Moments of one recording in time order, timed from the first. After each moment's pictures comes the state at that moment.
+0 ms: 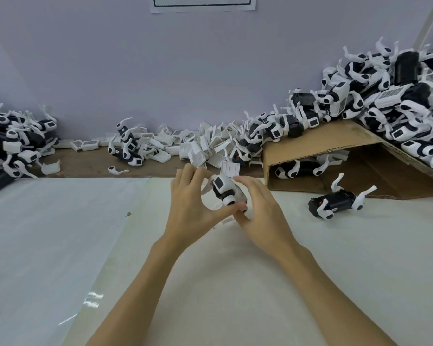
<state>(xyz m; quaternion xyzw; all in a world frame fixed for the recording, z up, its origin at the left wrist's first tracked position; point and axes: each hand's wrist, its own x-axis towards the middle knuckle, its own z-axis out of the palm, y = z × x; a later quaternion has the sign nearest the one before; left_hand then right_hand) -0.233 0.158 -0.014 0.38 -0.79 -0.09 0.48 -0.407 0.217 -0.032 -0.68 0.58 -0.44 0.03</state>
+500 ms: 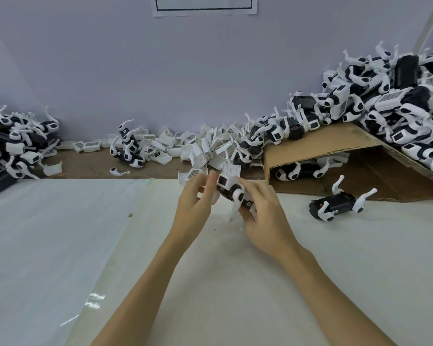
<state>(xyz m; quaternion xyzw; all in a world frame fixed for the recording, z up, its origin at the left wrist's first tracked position) -0.238 0.164 -0.005 0.40 -0.67 -0.41 0.48 -0.411 0.215 -0.033 -0.69 0.58 -0.44 0.00</state>
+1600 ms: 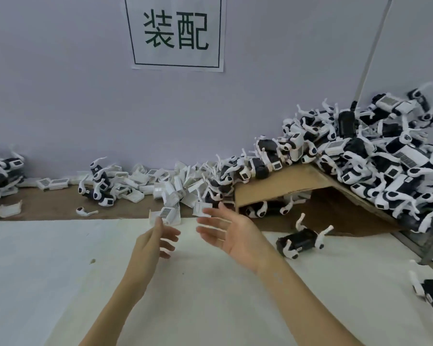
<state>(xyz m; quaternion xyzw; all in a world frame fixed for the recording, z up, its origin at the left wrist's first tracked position) -0.224 0.134 -0.026 0.44 -0.58 -0.49 0.48 -0.433 0.191 0.021 -0.30 0.36 -0.59 0.66</state>
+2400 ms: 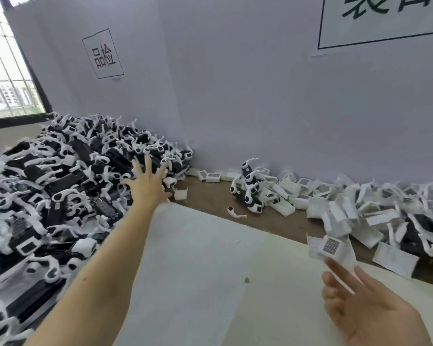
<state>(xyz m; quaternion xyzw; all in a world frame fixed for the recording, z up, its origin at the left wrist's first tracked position) 0.127 -0.087 0.031 0.82 -0.54 0.19 0.01 -0.331 0.111 -0.024 -0.17 0.24 -0.52 0.81</state>
